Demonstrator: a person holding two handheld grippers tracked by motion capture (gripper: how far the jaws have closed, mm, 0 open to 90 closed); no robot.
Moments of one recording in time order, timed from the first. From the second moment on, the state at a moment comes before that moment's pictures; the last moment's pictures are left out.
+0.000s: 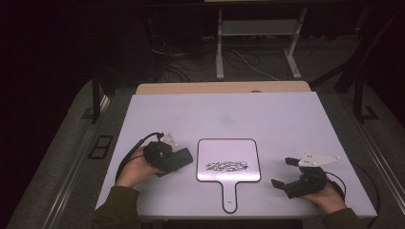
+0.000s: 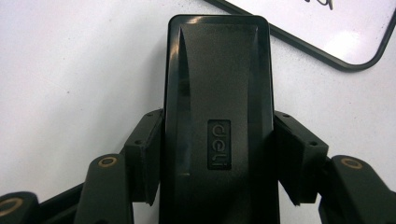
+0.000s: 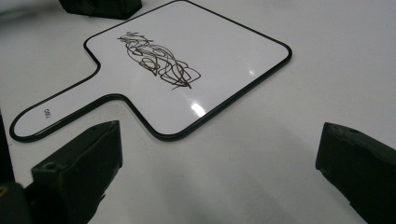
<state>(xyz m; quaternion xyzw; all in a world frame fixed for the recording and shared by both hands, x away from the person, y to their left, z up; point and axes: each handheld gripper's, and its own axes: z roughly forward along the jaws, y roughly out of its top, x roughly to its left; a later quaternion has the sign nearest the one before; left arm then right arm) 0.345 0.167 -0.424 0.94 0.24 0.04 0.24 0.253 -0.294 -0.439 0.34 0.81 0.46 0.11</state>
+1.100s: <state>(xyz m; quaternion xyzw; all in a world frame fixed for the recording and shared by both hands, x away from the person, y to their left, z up) 0.344 0.150 -0.391 0.90 0.29 0.05 0.31 0.255 -0.293 -0.440 0.35 0.81 0.45 0.11</state>
